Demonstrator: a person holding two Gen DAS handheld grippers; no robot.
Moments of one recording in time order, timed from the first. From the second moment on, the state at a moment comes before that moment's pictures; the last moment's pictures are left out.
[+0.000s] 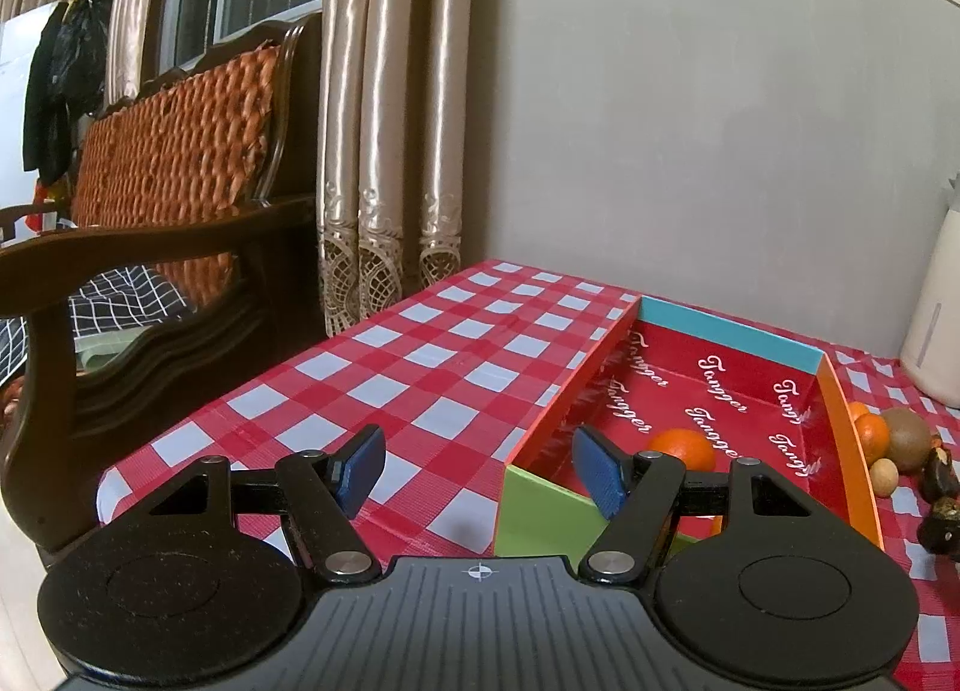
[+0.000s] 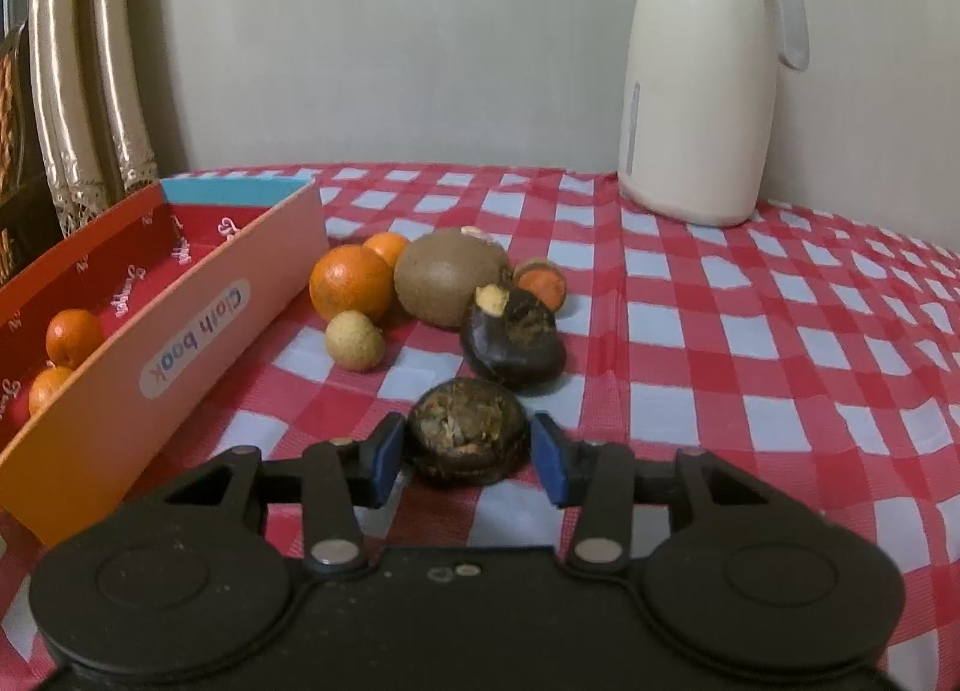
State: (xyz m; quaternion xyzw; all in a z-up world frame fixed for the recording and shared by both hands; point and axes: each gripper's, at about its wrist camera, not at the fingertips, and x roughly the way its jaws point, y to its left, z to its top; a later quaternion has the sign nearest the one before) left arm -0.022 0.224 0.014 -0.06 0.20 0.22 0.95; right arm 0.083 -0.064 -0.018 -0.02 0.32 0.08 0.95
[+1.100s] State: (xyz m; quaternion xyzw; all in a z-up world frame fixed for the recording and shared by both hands) left arm -0.050 0.267 0.009 -0.08 0.20 0.25 0.94; right arm 0.051 0.016 0.035 -0.02 0.23 0.19 0.95
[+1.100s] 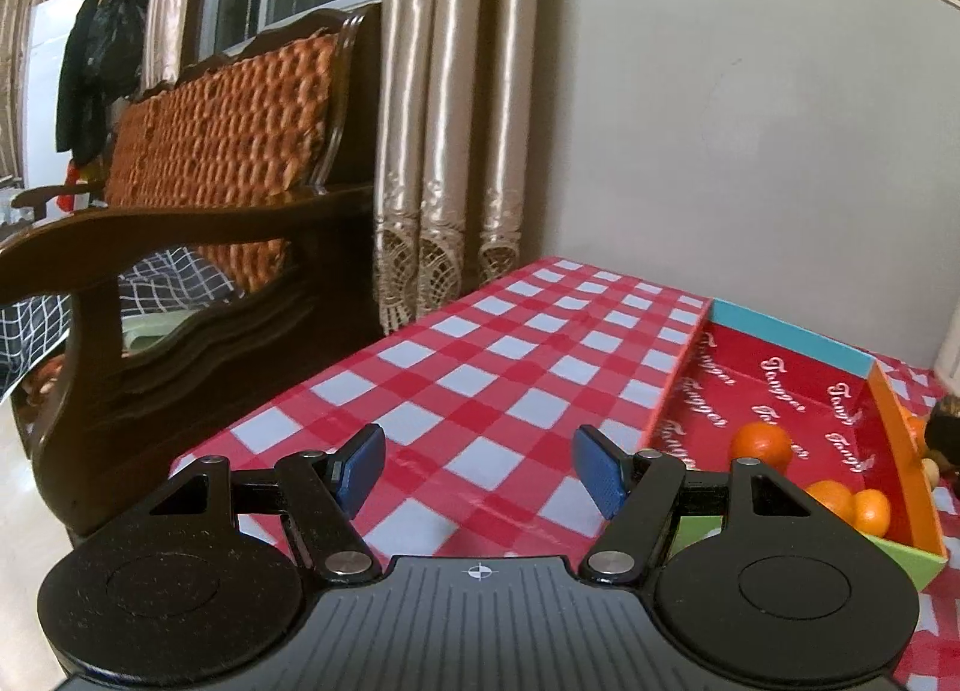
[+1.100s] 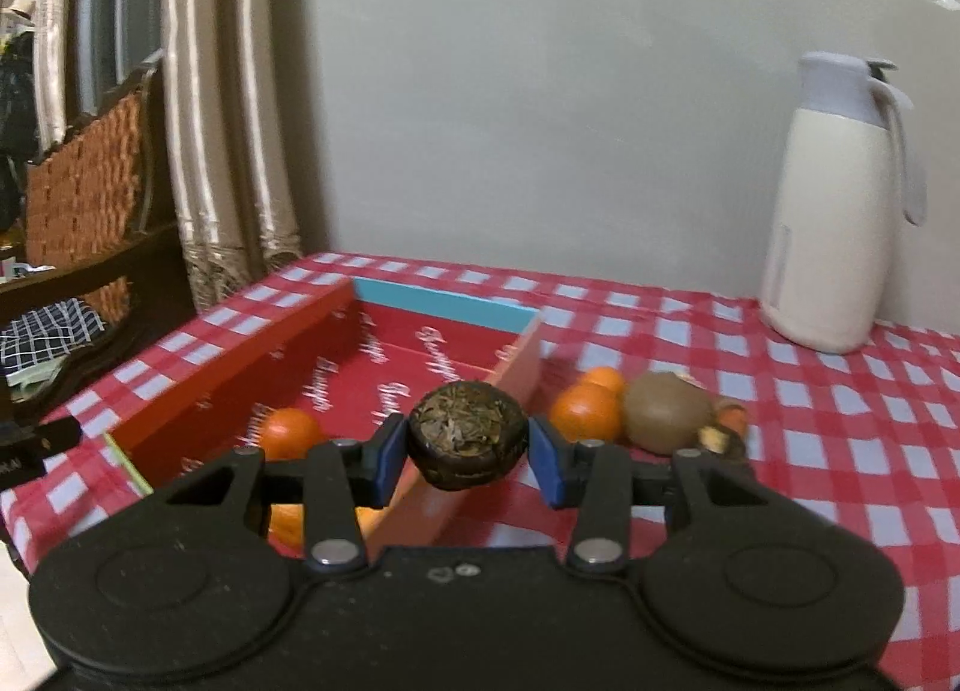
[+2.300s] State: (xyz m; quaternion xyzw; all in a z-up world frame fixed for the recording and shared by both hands) left arm -0.036 0.226 0.013 -0.07 0.20 0.21 0.95; right arm 0.054 -0.003 0.025 -0.02 0.22 0.16 0.96
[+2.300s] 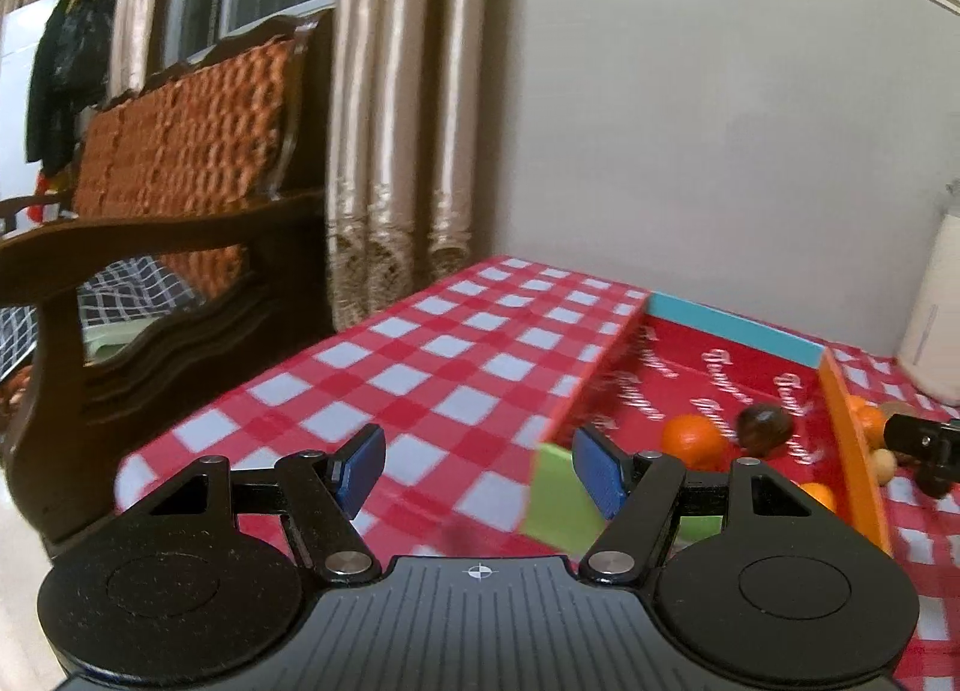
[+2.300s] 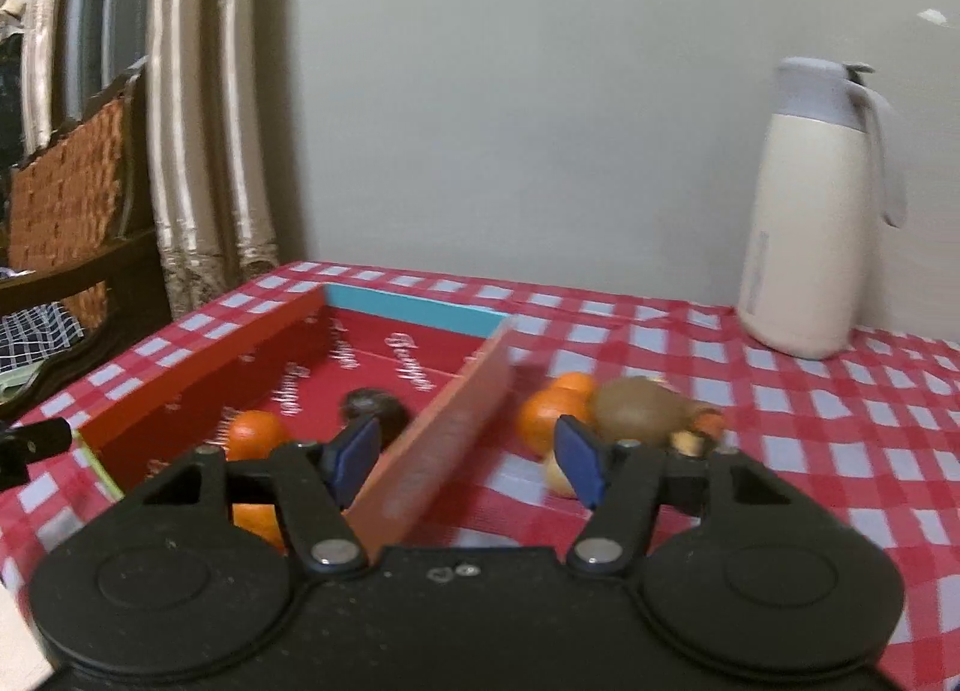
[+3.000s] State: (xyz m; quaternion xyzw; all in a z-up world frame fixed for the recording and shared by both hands) left arm 0.016 0.041 0.028 0.02 0.17 0.05 0.98; right arm 0.052 -0.164 0.029 0.02 0.22 0.02 0.97
